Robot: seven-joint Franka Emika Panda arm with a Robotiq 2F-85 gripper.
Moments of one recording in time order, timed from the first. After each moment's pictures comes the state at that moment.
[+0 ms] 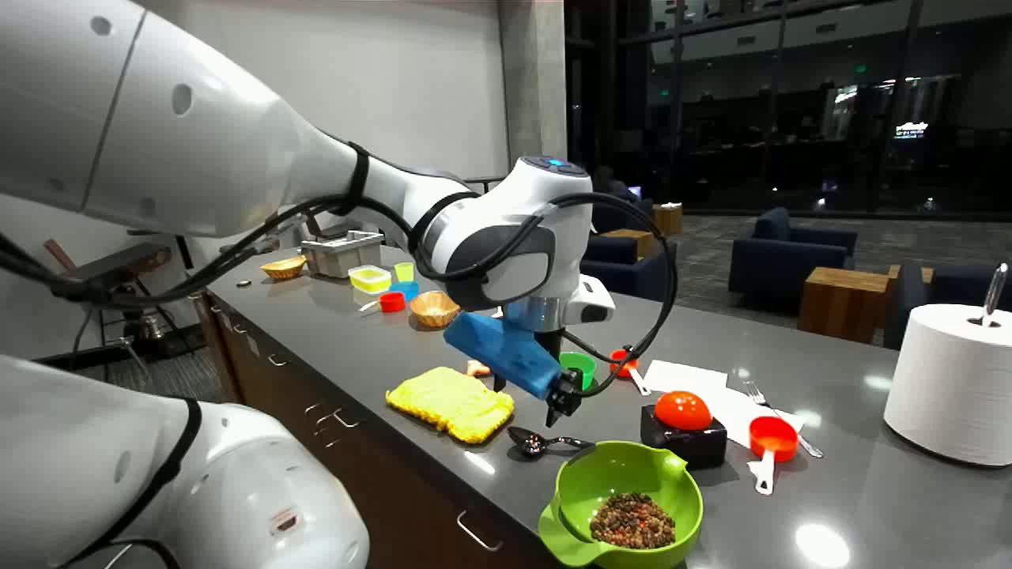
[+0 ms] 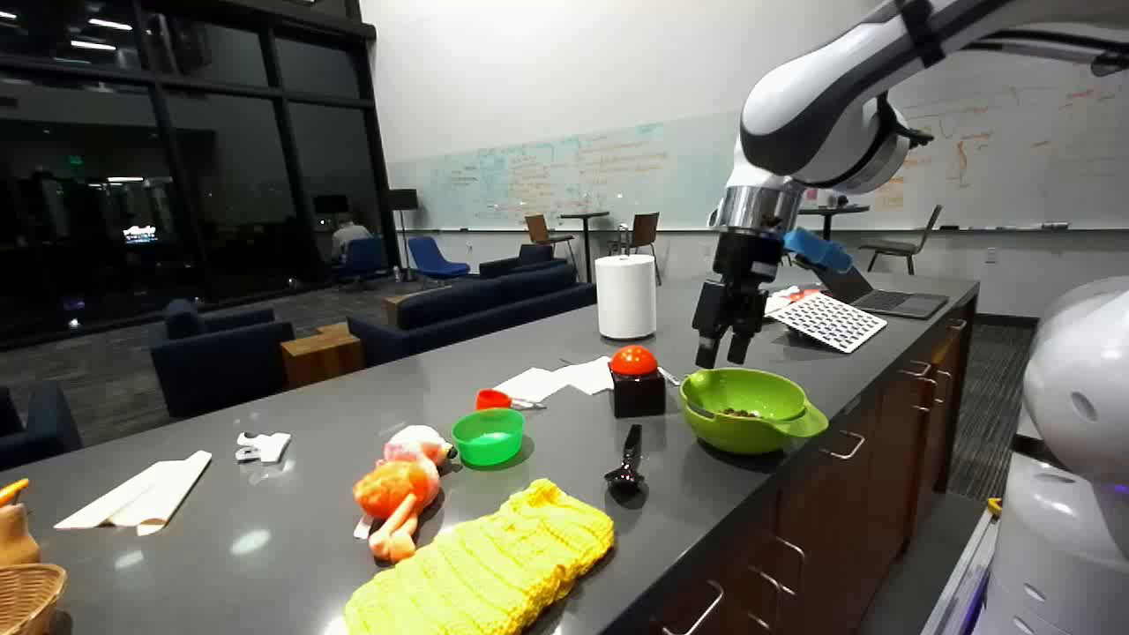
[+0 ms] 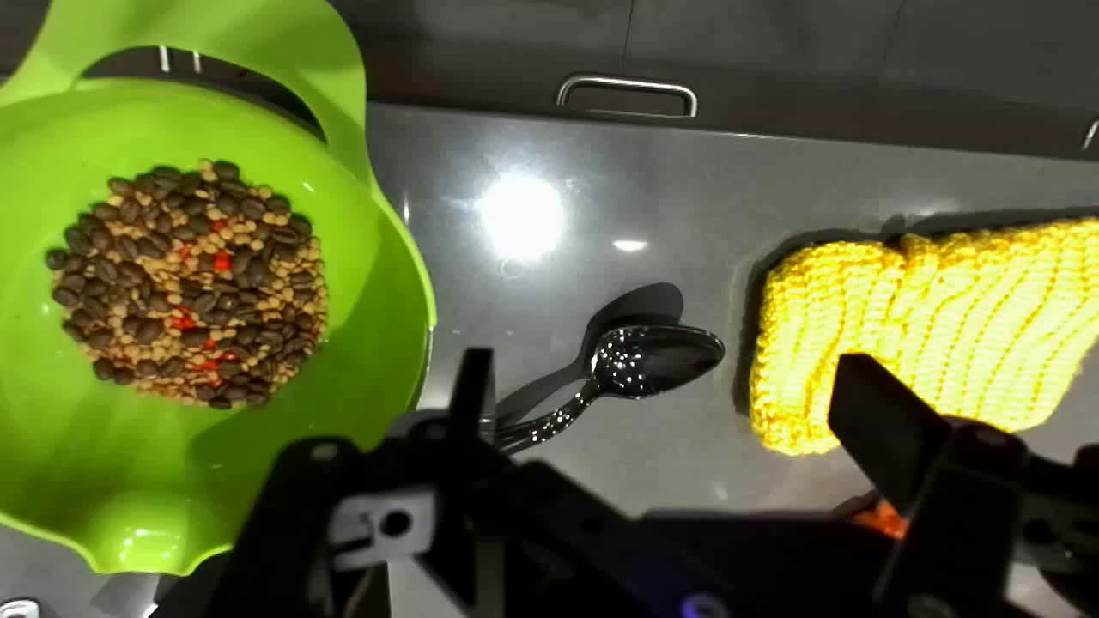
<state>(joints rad) 0.05 -0.75 -0.24 -2.80 0.13 2.13 -0.32</state>
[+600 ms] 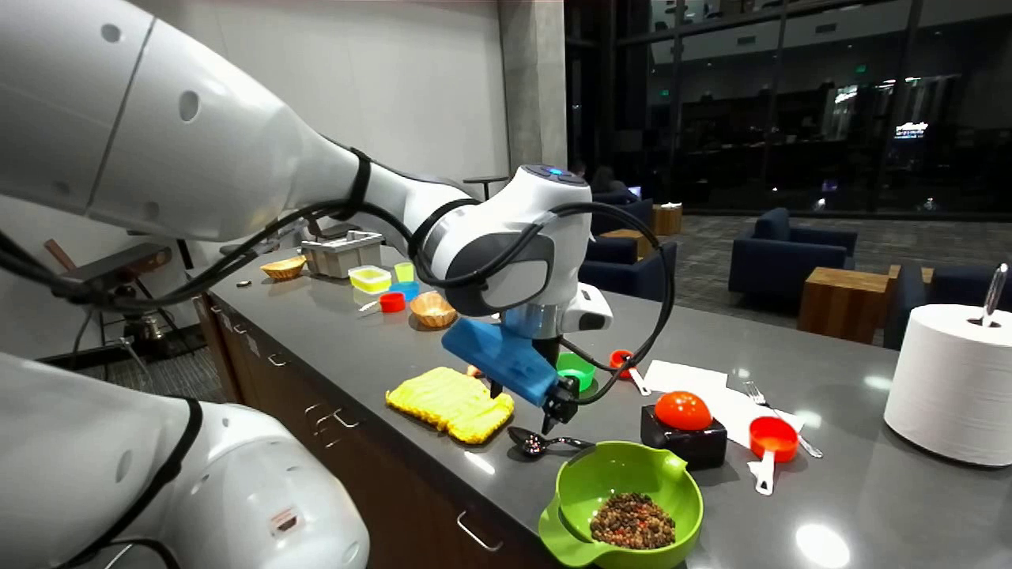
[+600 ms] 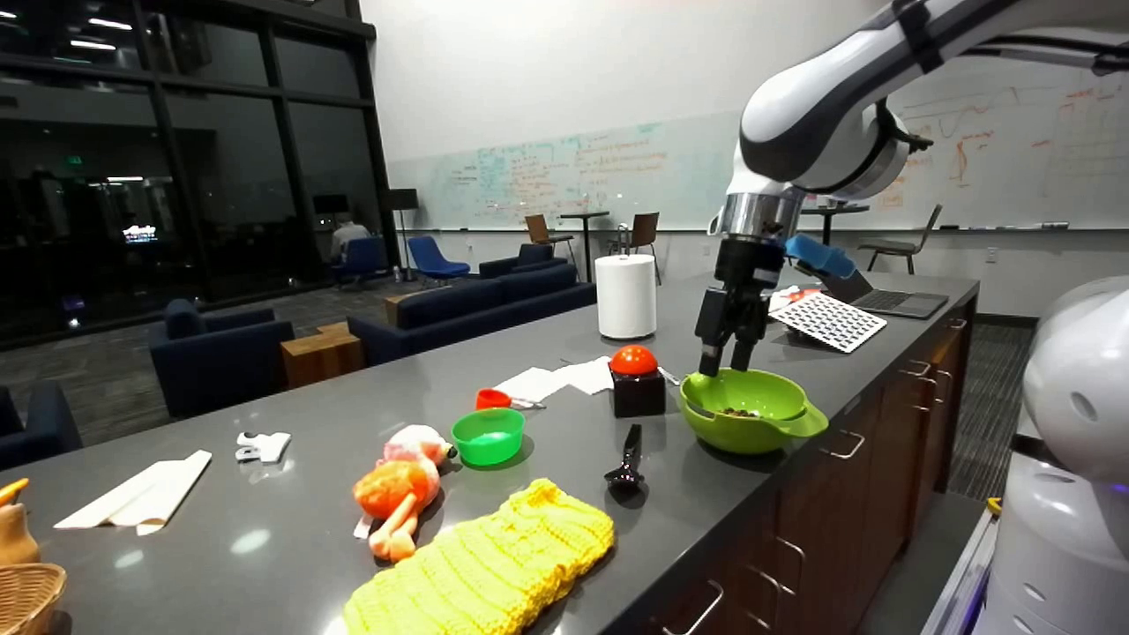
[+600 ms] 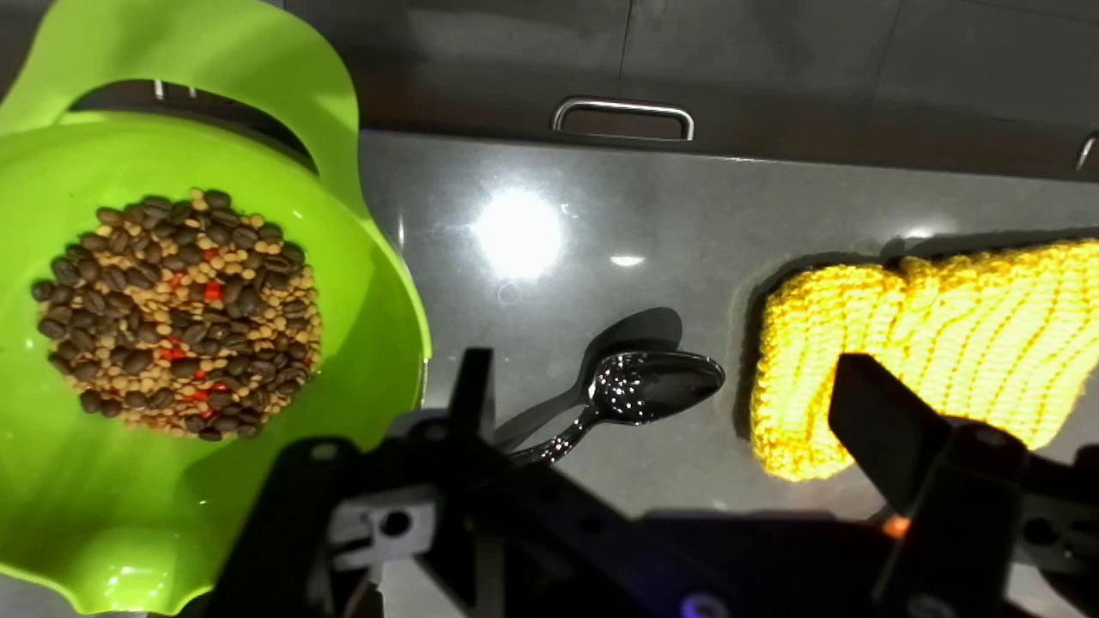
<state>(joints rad) 0.05 -0.75 -0.24 -2.81 0.13 2.12 -0.32</state>
